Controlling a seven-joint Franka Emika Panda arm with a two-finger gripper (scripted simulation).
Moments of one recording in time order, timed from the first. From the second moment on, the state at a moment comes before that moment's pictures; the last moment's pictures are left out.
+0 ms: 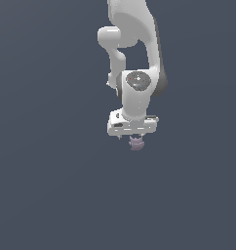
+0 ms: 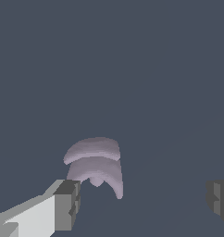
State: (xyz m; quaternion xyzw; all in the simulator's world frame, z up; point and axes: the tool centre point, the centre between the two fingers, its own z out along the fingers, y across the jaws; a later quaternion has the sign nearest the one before) arm -0.015 0.057 0.125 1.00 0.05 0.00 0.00
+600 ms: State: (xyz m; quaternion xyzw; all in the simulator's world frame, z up) arm -0.032 0.096 0.092 1.00 0.08 0.00 0.00
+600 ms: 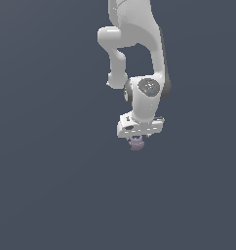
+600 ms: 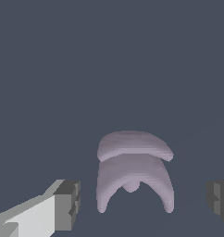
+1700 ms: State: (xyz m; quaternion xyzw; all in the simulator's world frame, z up) arm -0.033 0.096 0.042 1.00 0.08 0.00 0.00
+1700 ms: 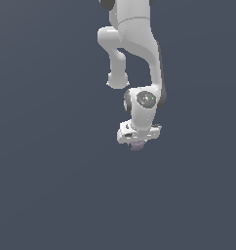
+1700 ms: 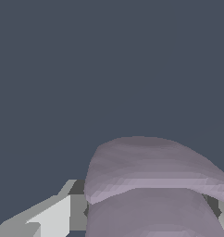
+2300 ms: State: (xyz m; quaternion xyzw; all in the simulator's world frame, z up) arm -0.035 0.094 0.046 1.00 0.08 0.00 0.00
